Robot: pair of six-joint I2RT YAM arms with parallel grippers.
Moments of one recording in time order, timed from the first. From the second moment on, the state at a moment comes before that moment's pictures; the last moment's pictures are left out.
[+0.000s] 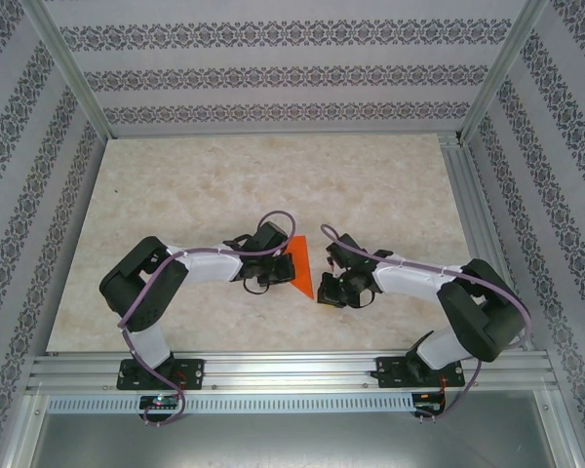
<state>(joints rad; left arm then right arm) -0.75 1.77 0.89 -0.14 0.27 -0.90 0.67 1.47 0.64 -0.43 -0.38 0.78</state>
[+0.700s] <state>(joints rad) -0.55 1.49 0.86 -0.27 0.33 -0.85 0.64 1.64 0.94 -0.40 -0.40 0.57</state>
